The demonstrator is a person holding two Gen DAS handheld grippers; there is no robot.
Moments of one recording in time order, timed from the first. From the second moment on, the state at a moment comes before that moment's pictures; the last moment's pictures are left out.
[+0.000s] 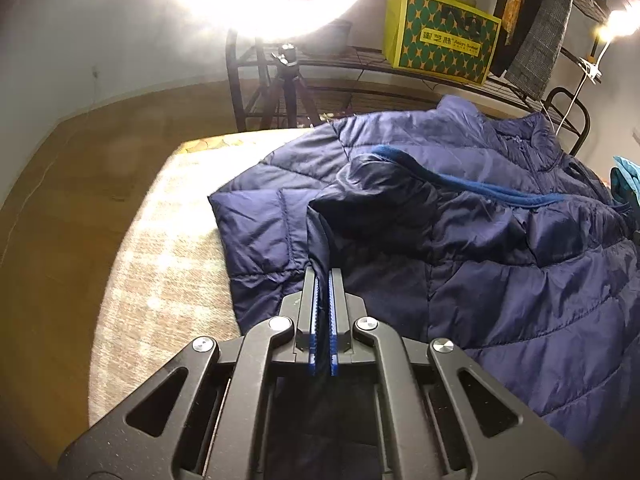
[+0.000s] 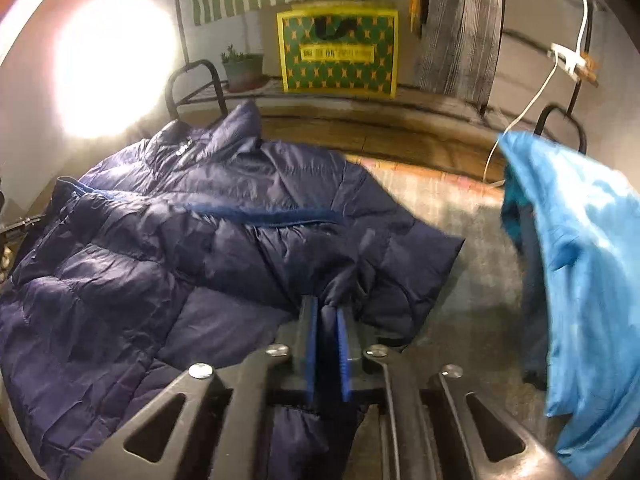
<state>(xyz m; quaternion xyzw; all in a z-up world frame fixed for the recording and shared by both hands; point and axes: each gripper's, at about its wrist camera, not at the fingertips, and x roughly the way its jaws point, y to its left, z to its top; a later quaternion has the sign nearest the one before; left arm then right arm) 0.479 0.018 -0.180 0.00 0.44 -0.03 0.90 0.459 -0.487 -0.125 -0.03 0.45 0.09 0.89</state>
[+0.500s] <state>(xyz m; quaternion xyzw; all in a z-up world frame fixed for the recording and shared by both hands) 0.525 0.004 -0.122 0.01 0.35 0.03 0.94 0.497 -0.471 -0.051 -0.12 0.33 -0.03 0.94</state>
